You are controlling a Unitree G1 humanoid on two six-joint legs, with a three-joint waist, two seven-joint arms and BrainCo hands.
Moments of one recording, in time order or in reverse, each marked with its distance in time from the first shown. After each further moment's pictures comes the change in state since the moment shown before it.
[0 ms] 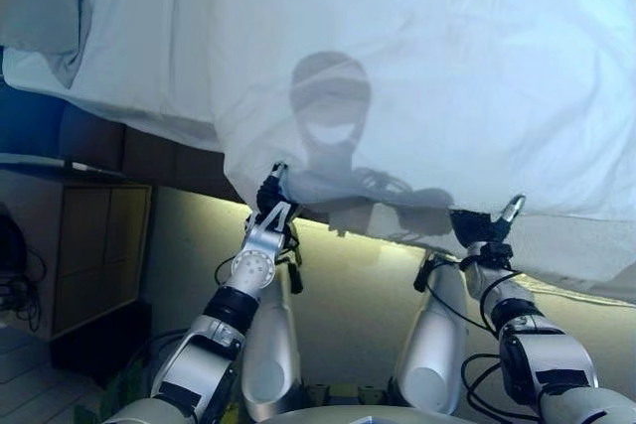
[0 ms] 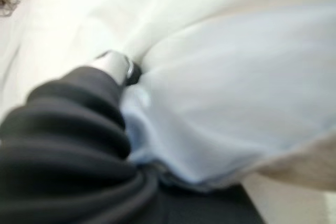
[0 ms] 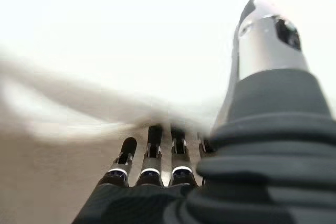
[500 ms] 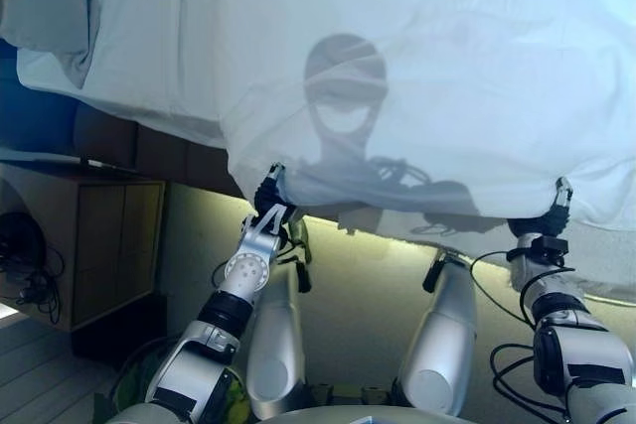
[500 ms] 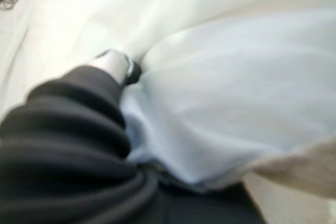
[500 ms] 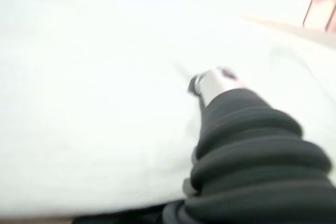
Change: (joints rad) left arm 0.022 0.022 0.006 -0.042 -0.030 0.049 -0.015; right arm -0.040 -0.152 -0.070 0.005 -0.036 -0.011 0.114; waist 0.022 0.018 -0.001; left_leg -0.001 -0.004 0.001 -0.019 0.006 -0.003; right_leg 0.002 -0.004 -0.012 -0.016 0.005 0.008
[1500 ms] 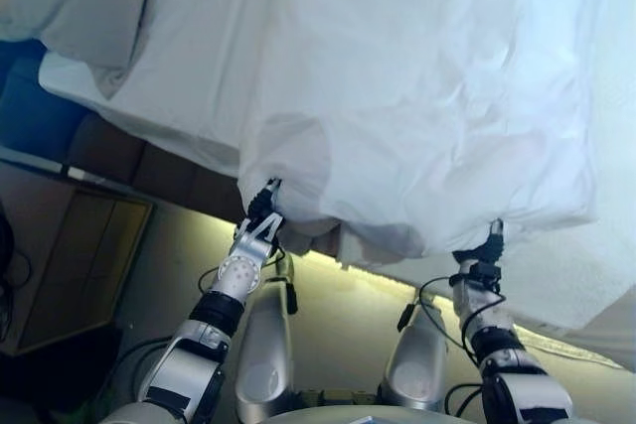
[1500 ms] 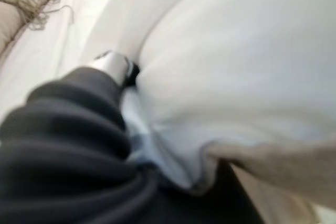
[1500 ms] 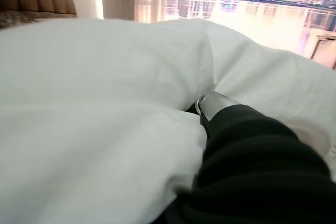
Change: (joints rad) left arm 0.035 0.063 0.056 0.164 0.162 0.086 0.057; right arm 0.306 0.353 0.128 -0.334 0.002 -0.224 -0.143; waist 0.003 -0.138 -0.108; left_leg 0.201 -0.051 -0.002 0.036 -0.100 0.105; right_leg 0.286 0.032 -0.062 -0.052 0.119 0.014
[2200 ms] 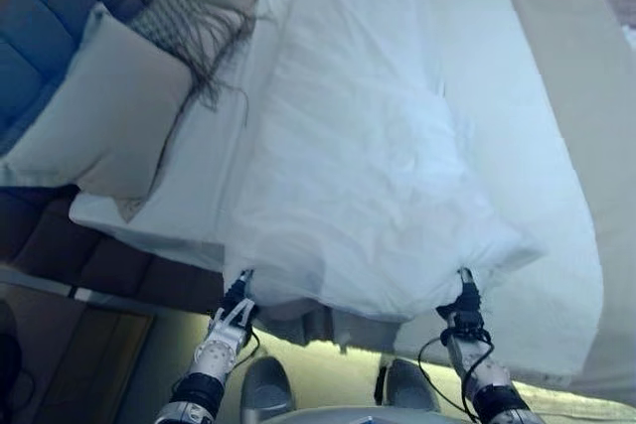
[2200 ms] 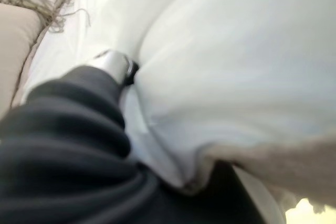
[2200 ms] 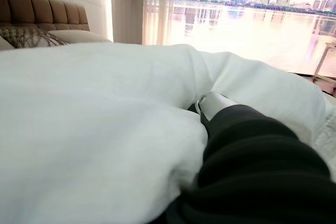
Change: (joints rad) left arm 0.353 -0.101 0.119 0.077 0.054 0.083 -0.120; right arm 0.239 -0.051 0.059 -0.115 -0.196 0.013 -0.201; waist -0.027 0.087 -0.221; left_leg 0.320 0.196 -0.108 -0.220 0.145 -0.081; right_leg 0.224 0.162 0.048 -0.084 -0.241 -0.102
